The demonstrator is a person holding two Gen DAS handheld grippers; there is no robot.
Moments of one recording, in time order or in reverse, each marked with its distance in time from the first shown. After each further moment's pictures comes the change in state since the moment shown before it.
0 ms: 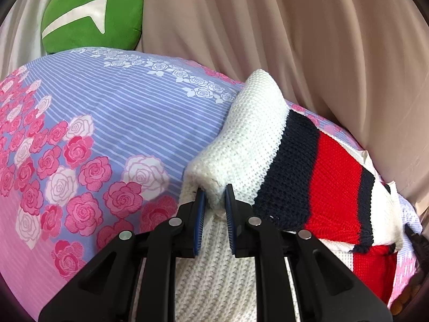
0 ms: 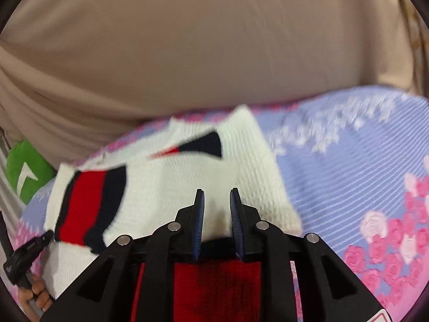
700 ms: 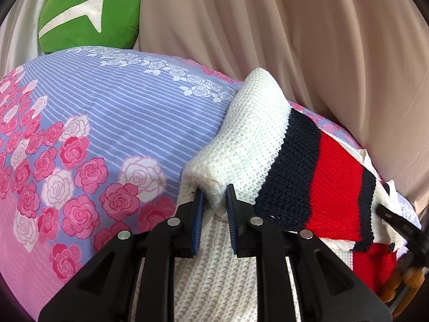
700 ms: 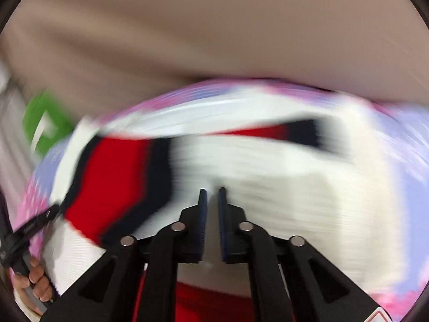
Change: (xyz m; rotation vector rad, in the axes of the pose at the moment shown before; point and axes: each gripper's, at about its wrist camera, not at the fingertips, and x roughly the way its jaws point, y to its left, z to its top) left arm 0.002 -0.001 -0.001 0.002 0.008 -0.018; right arm 0.079 0.015 -0.001 -0.092 0.198 0.120
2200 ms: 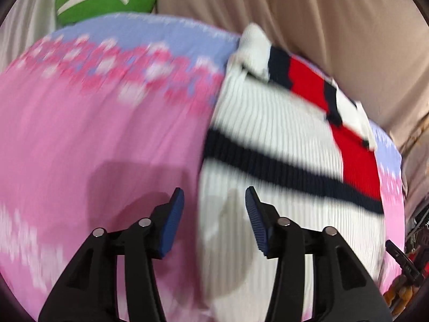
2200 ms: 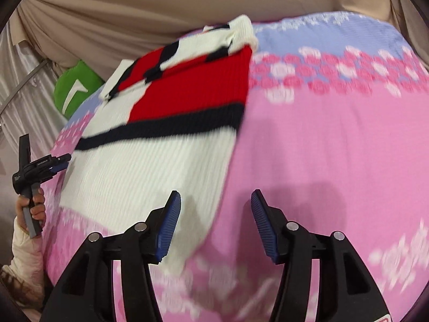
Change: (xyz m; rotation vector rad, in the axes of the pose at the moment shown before) left arm -0.146 0.077 -0.110 0.098 0.236 -0.073; right arm -0.222 -0.047 -0.259 0.029 0.133 0.067
